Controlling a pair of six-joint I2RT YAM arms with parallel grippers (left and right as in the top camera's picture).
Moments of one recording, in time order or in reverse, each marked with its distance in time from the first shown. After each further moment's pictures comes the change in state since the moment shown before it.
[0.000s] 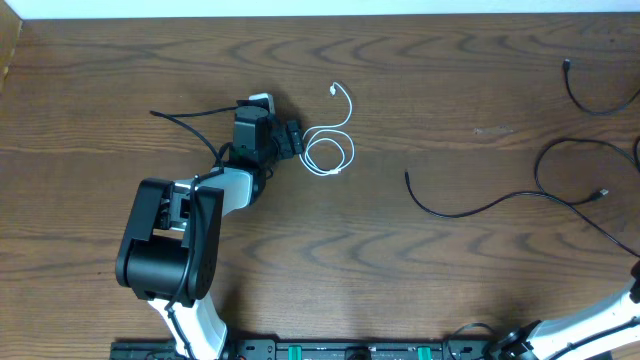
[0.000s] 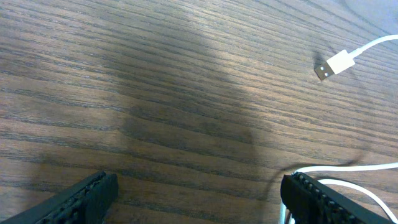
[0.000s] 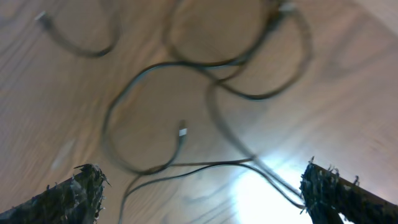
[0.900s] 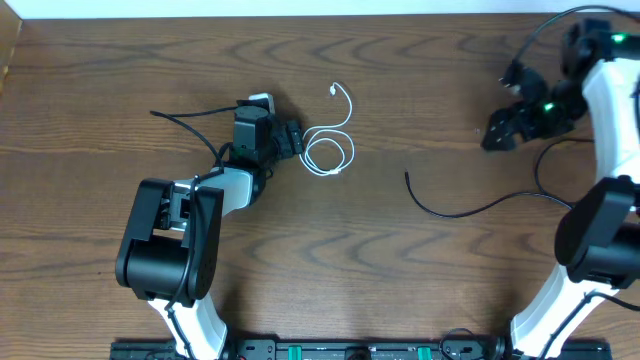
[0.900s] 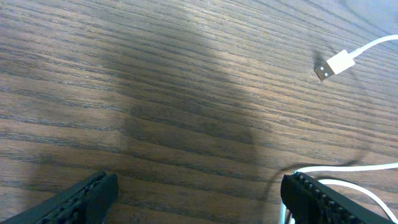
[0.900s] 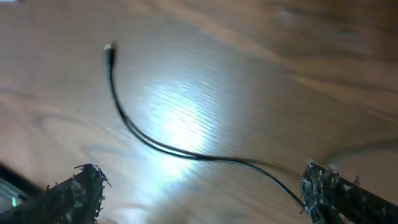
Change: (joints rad) left arm 0.000 0.000 0.000 0.000 0.000 0.000; right arm 0.691 0.000 -0.421 0.053 -0.148 -0.578
